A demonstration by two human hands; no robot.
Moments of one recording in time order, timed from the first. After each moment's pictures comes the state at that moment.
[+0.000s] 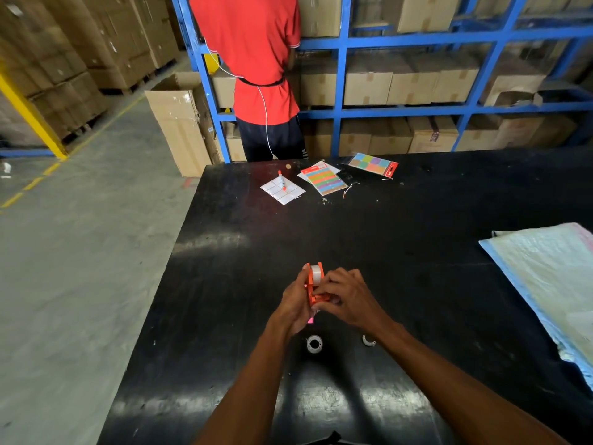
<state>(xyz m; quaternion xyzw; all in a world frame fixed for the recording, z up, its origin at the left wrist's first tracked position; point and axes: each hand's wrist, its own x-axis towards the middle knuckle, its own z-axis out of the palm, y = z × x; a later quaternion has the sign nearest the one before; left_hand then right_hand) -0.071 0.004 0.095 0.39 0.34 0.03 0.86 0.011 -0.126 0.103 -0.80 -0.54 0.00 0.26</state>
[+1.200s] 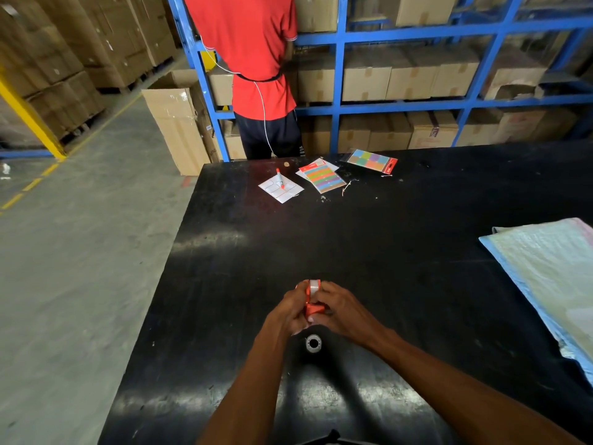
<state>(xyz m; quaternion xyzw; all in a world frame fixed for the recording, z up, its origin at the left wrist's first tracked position) -0.071 0.002 0.104 0.43 0.43 -0.07 0.79 -0.004 -0.127 0.089 -0.77 -0.54 0.09 0.31</state>
